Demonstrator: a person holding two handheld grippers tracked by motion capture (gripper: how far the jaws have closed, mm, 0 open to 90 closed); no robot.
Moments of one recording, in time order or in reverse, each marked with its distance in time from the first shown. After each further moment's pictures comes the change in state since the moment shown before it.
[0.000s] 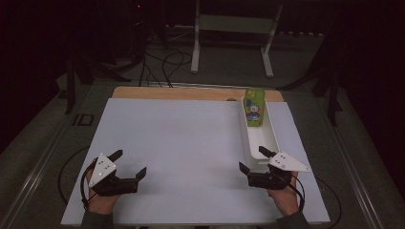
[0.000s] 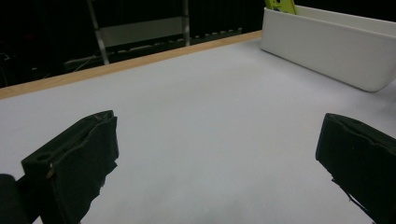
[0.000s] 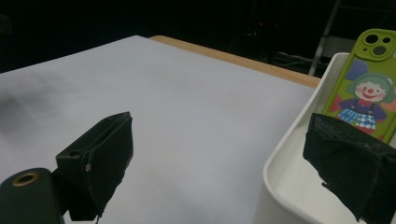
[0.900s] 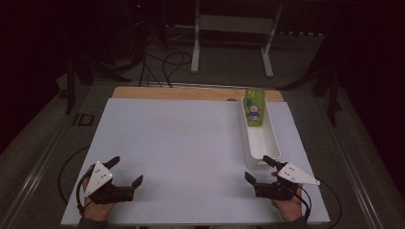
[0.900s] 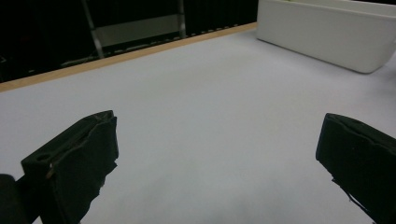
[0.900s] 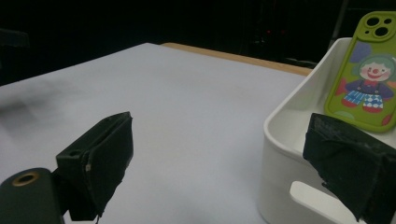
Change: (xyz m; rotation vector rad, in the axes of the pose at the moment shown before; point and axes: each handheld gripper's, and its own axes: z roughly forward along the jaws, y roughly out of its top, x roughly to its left) left arm 0.001 -0.020 -0.012 0.002 -0.024 0.035; right arm -0.005 -0.030 -0.018 -0.055 0.043 0.046
